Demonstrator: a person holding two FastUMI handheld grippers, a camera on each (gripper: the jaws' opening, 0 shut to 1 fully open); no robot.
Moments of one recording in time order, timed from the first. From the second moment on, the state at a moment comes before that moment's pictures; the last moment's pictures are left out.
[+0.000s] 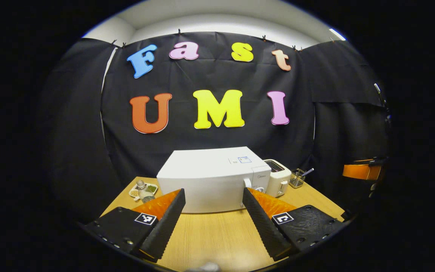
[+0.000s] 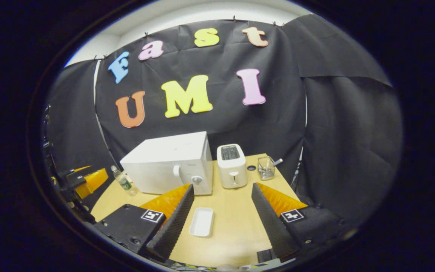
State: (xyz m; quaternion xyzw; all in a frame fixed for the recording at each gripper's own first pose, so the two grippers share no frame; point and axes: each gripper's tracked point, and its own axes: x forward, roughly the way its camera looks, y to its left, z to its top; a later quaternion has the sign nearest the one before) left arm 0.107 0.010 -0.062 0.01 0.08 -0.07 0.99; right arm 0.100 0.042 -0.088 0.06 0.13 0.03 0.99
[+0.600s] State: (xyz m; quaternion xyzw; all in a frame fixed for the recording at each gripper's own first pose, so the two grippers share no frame) left arm 0.066 0.072 0.036 0.00 0.00 -0.01 1.00; right arm 0.083 0.110 0.009 0.04 0.04 0.08 1.00
